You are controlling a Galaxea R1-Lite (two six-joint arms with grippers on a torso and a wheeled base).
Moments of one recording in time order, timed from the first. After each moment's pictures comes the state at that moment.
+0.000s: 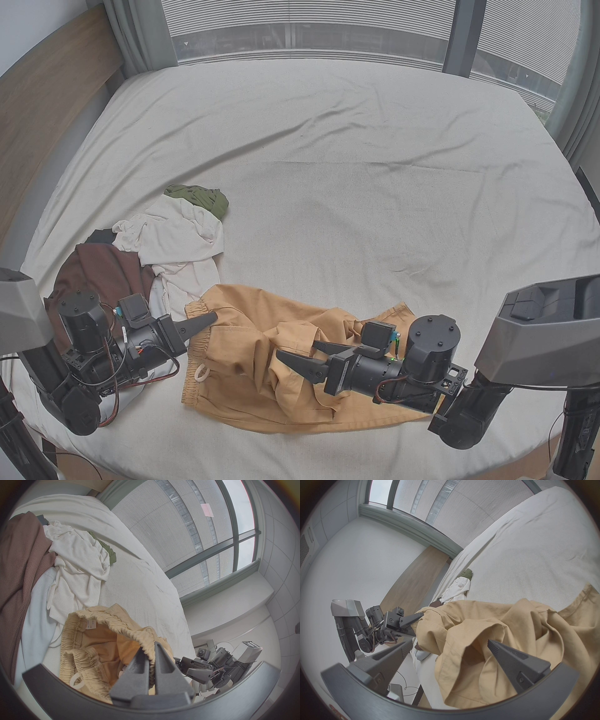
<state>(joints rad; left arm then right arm) -0.25 1.96 -0.24 -1.55 -0.50 -0.69 0.76 2.26 -0.60 -1.53 0.24 0.57</state>
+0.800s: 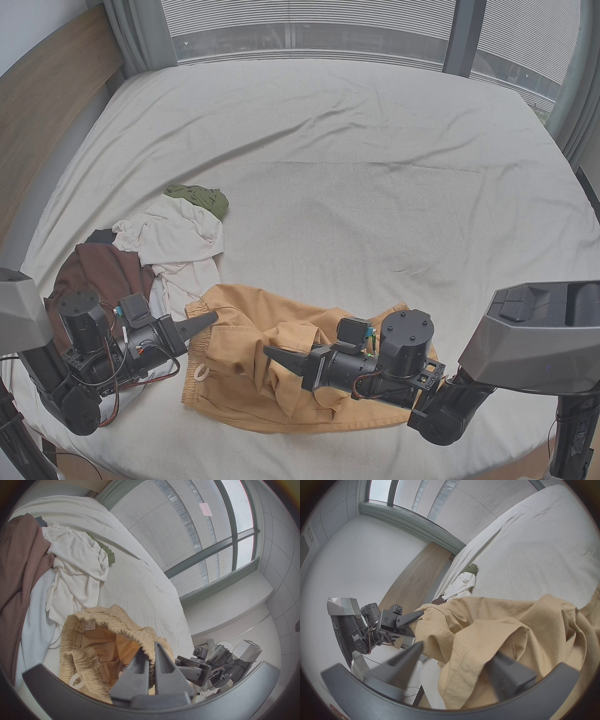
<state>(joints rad) -0.25 1.96 -0.25 -1.55 -0.49 -0.68 0.79 2.29 -0.73 -1.41 0.24 0.57</state>
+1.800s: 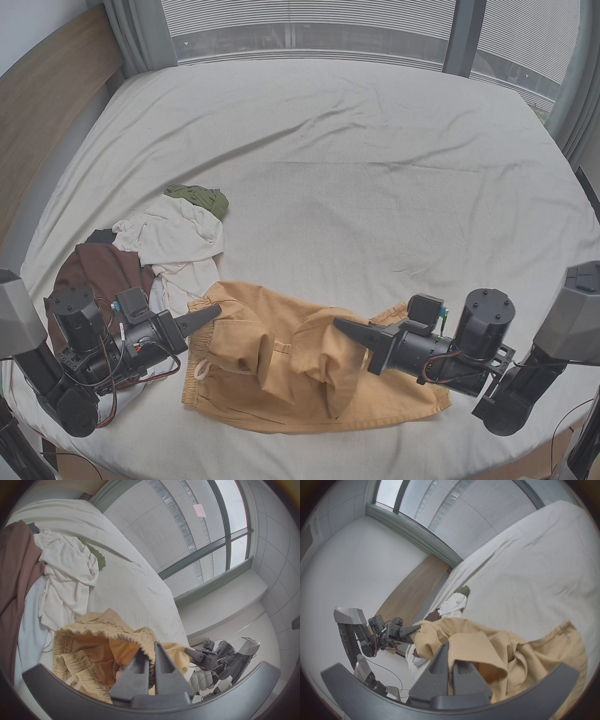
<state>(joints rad) -0.29 1.90 -0.25 -1.55 -0.49 -0.68 0.67 2.03 -0.44 -1.53 0.26 0.49</state>
